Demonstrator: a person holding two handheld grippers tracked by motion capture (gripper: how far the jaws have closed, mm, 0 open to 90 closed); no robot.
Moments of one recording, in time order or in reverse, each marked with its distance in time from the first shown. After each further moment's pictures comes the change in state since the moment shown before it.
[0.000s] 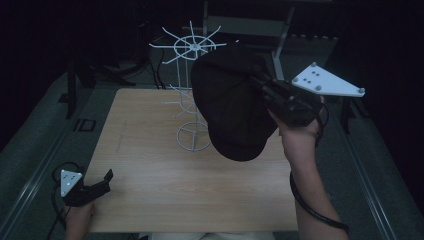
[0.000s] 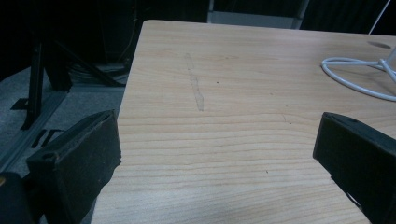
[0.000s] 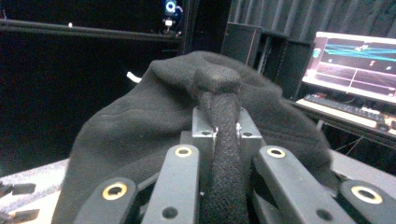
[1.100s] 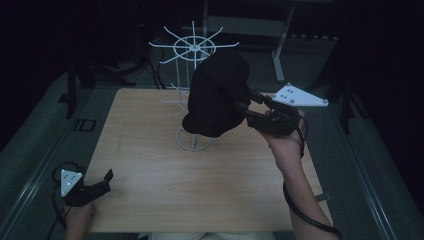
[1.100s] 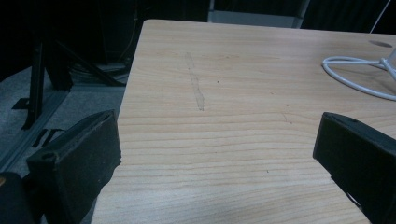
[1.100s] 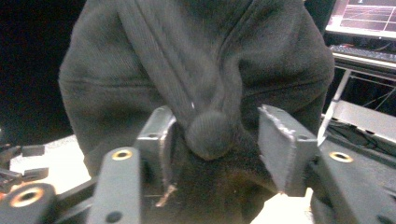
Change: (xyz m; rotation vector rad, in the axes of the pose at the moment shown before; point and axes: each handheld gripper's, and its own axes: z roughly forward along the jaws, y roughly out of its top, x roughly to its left) left arm 0.000 0.000 0.000 -0.002 0.003 -0.003; right arm -0.012 -0.067 0.027 0.125 0.049 0.092
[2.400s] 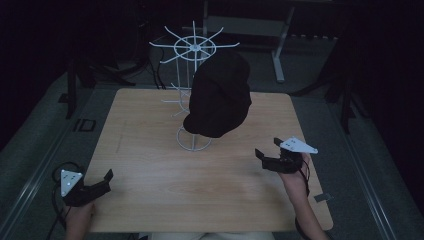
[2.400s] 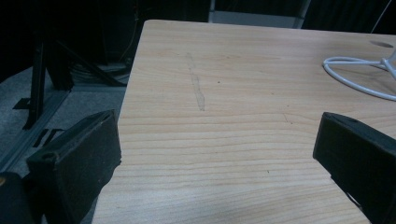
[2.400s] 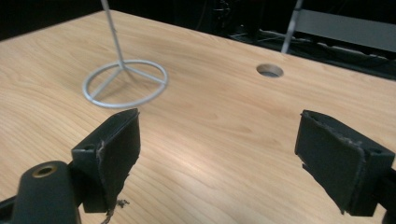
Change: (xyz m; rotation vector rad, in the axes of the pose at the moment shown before) left arm 0.000 0.000 0.000 0.000 0.003 0.001; right arm -0.065 -0.206 -0.004 0.227 -0.180 0.084
